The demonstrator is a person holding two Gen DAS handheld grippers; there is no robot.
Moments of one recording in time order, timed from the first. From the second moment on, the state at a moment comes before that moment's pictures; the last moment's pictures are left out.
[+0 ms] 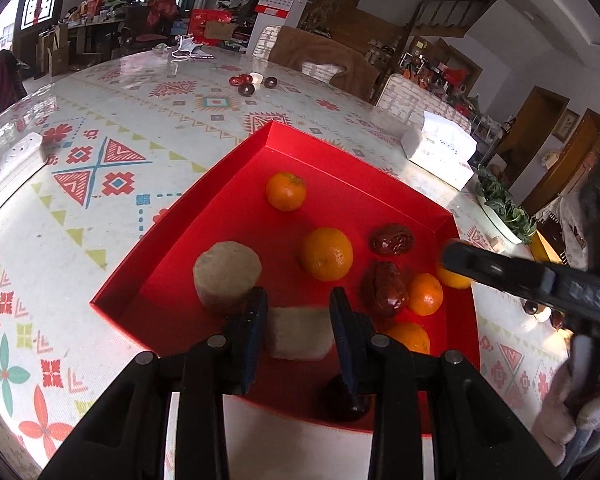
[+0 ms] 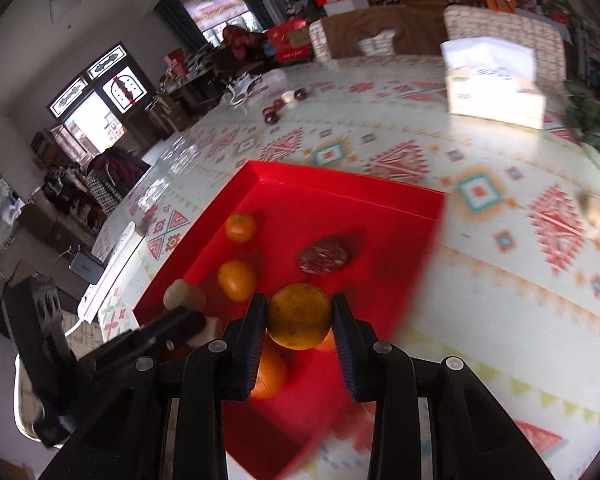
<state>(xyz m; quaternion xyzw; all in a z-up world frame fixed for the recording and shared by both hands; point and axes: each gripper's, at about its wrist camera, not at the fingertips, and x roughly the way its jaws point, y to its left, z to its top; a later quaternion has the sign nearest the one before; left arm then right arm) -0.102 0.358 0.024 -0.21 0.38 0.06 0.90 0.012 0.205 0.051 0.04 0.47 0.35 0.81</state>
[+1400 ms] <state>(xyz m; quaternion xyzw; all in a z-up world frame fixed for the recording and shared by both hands) -0.136 0.285 0.085 -0.20 0.33 -0.02 0.92 -0.012 0.106 0.064 0.10 0.43 0.29 0.85</state>
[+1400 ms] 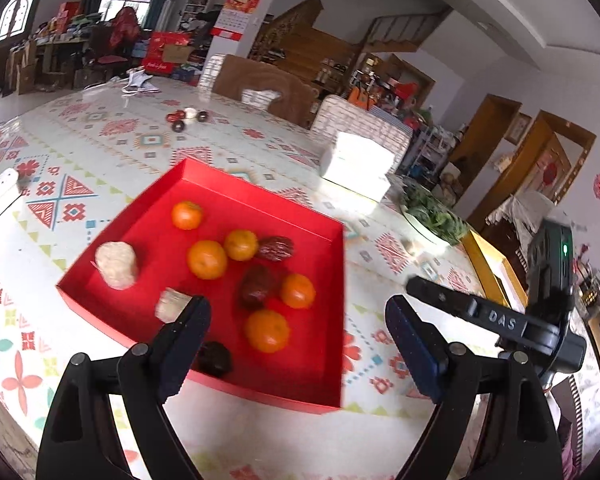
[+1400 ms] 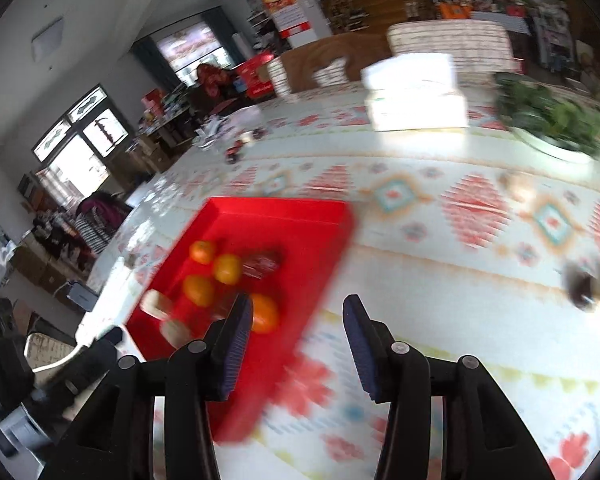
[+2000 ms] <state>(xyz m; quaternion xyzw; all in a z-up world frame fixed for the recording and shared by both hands) -0.113 0.169 0.068 -0.14 0.39 -0.11 0.90 -0.021 -0.190 0.040 0.23 0.39 0.03 0.89</state>
